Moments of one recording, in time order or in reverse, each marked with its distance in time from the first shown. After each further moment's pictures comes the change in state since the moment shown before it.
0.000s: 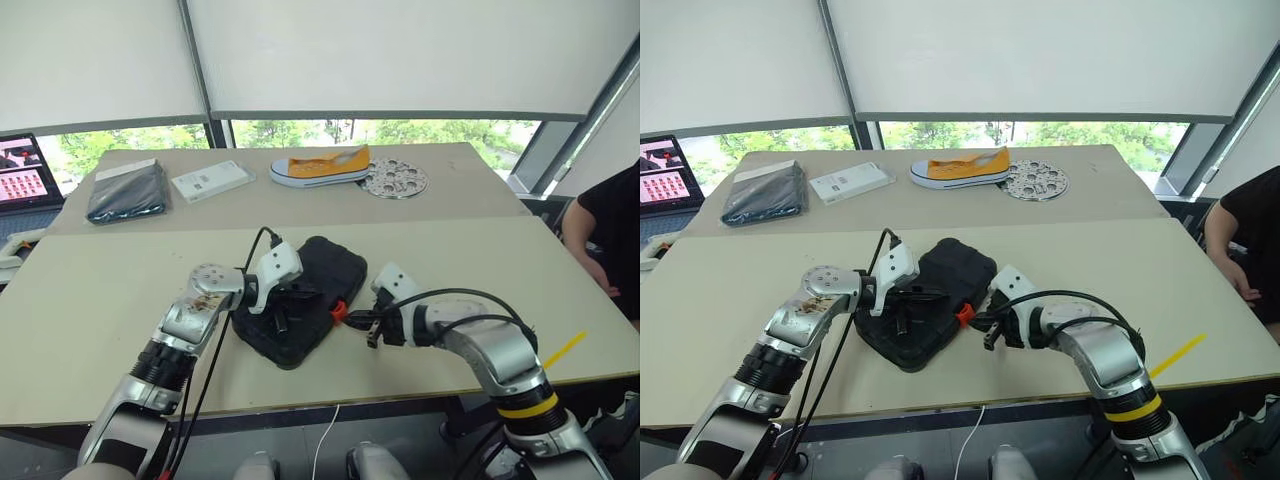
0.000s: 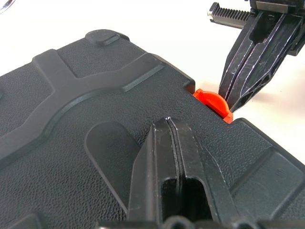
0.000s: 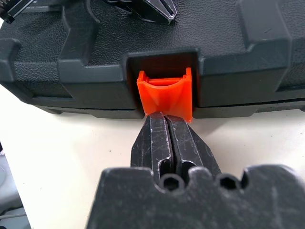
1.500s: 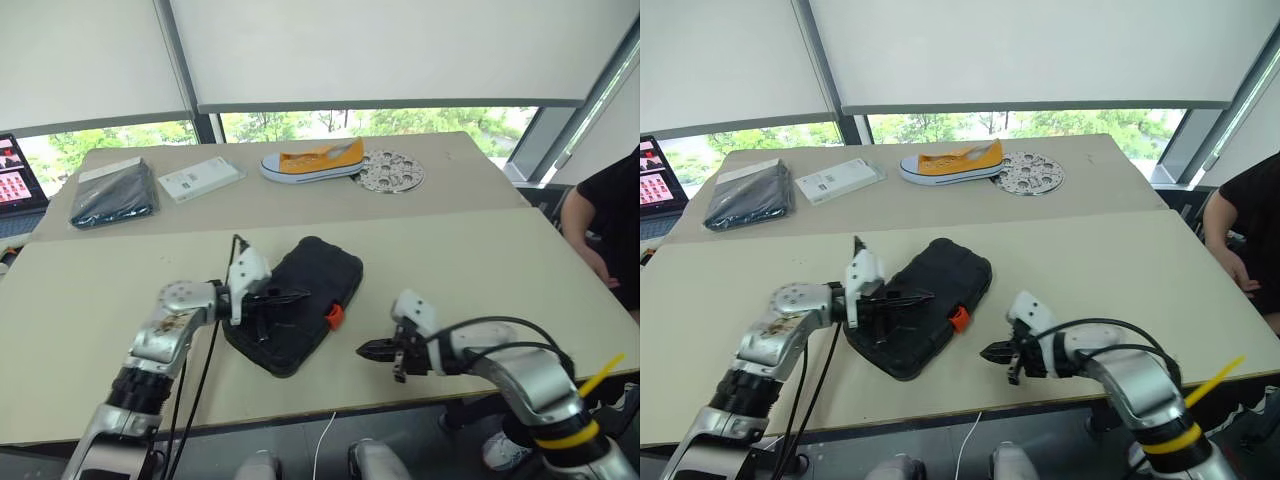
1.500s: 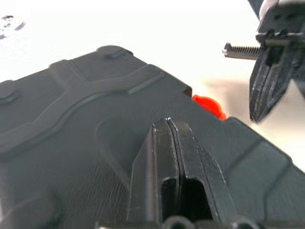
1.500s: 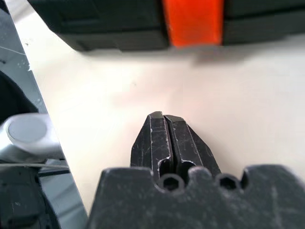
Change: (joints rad) left arm 0.222 0.055 0.248 -0.083 -0.239 -0.155 -0.073; right arm 0.241 -0.205 -0.112 -0.134 0.093 -0.193 0.166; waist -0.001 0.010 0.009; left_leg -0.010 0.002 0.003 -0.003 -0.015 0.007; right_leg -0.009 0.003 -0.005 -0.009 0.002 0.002
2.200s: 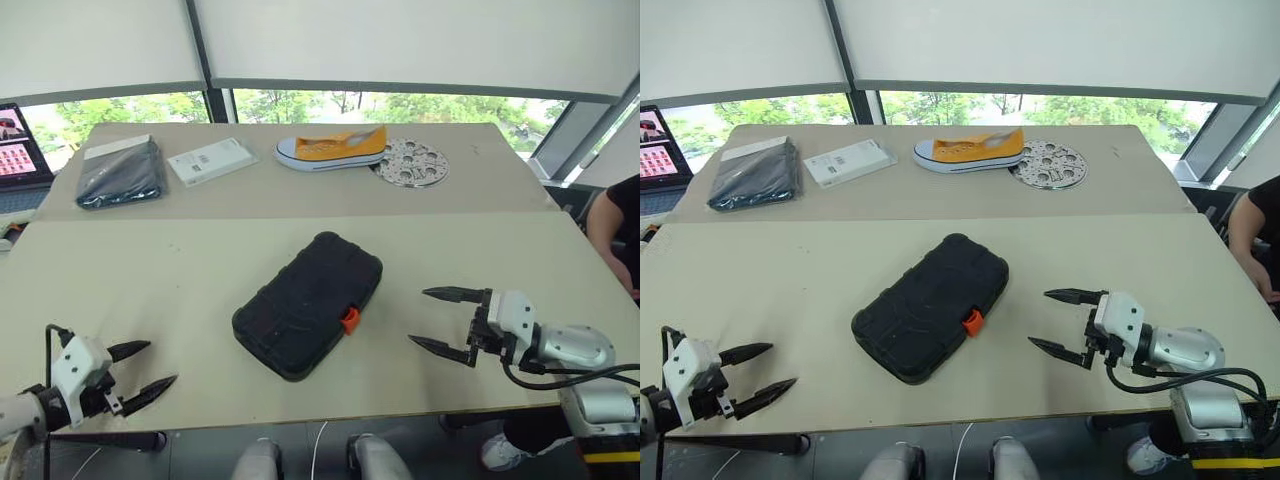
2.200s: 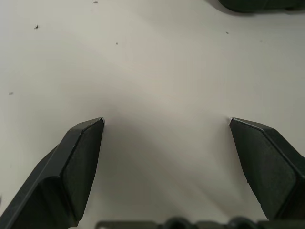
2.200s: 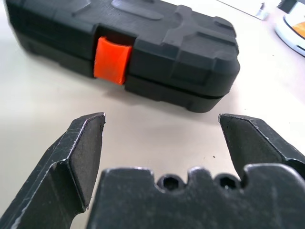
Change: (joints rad) left arm 0.706 0.203 0.477 -0.072 0.013 -0.224 0.073; right arm 0.092 -0.049 -0.244 0.390 -0.057 -0.913 0.237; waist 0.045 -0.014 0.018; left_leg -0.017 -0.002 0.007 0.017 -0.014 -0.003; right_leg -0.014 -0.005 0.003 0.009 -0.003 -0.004
